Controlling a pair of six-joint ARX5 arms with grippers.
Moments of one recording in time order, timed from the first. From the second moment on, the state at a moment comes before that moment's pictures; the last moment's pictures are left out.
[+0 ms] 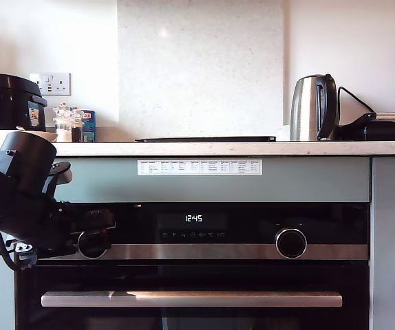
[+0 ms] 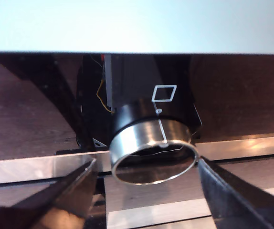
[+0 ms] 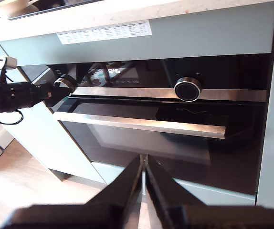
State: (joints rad) left arm -0.25 2.18 0.87 0.84 0.04 -0.21; right arm 0.11 0.24 0.20 -0.33 -0.35 0.13
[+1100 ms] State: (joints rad) left arm -0.23 2.20 0.92 0.79 0.14 -0.34; right arm 0.11 0.24 0.20 -0.34 -0.33 0.13
